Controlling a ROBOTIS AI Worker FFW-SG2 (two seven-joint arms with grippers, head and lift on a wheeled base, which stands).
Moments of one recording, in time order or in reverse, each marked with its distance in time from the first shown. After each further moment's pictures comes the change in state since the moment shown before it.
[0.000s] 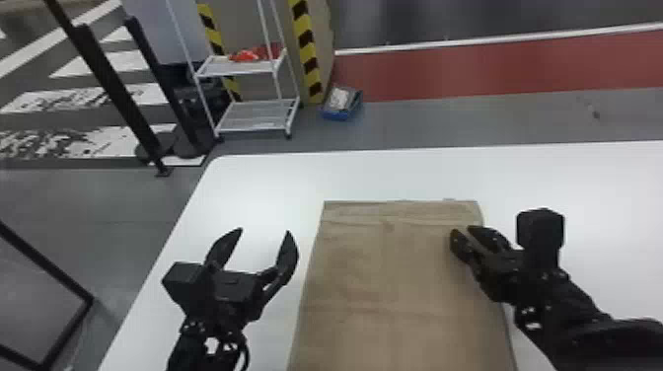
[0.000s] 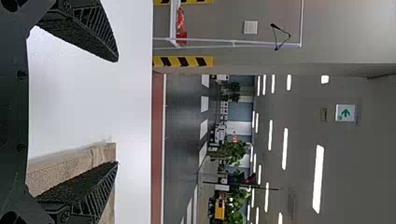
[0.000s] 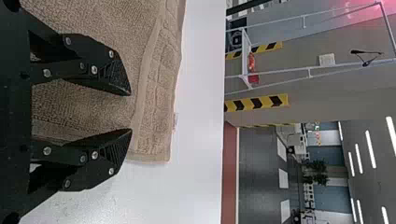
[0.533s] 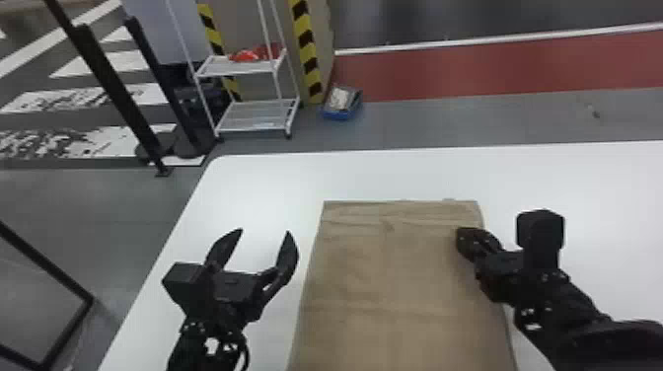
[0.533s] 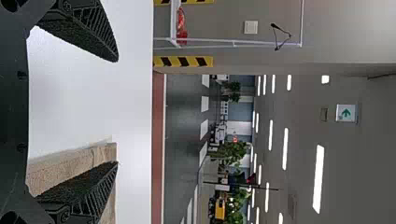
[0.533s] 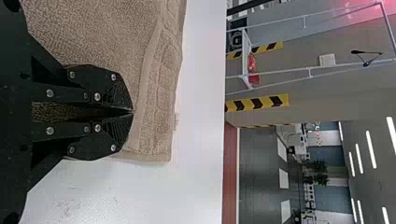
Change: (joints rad) left arm 0.000 0.000 0.000 0.002 0.000 0.000 0.000; right arm 0.004 0.000 0.000 -0.001 -0.003 -0.002 0.000
